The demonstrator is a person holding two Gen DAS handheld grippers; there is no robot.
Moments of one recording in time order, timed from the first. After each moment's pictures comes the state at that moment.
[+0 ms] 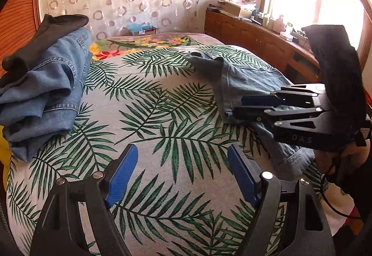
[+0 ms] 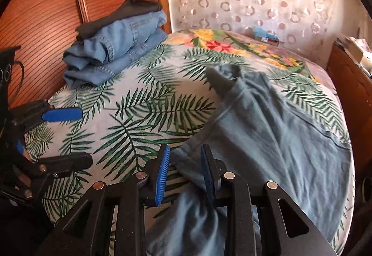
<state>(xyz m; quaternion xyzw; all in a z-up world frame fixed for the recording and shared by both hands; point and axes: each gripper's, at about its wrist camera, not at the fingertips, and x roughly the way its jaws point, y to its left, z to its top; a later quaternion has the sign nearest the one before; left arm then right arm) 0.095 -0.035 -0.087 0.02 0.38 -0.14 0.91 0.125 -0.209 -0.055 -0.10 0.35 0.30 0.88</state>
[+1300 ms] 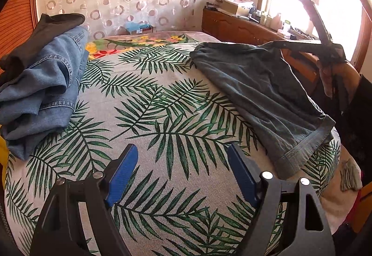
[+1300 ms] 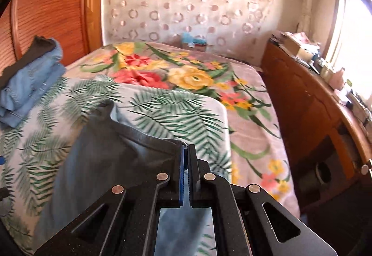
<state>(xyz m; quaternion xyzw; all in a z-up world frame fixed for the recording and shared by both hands) 0.090 -0.040 -0.090 0.02 0.38 -0.15 0.91 0.198 -0.307 -0.009 -0.10 0.32 0.09 0.94</state>
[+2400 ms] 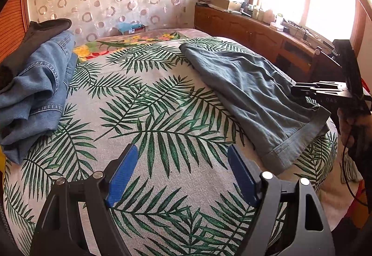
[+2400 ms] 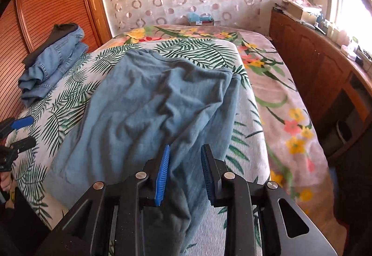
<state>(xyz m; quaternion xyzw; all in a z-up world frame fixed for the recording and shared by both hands) 0.086 -0.061 -0.092 0.04 0.39 -0.16 0.91 0.111 -0.328 -0.036 -0.01 0.37 0.14 0.92</state>
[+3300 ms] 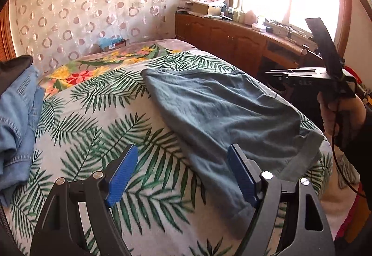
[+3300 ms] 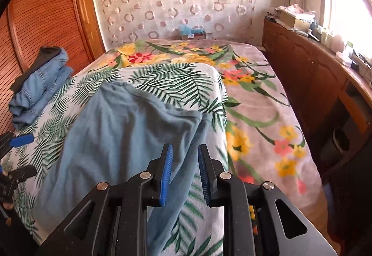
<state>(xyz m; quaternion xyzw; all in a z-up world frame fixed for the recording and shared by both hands) 0.126 -0.130 -0.078 0.07 0.35 -0.21 0.91 0.167 -0.367 -0.016 0.00 0.34 0.12 0.93</state>
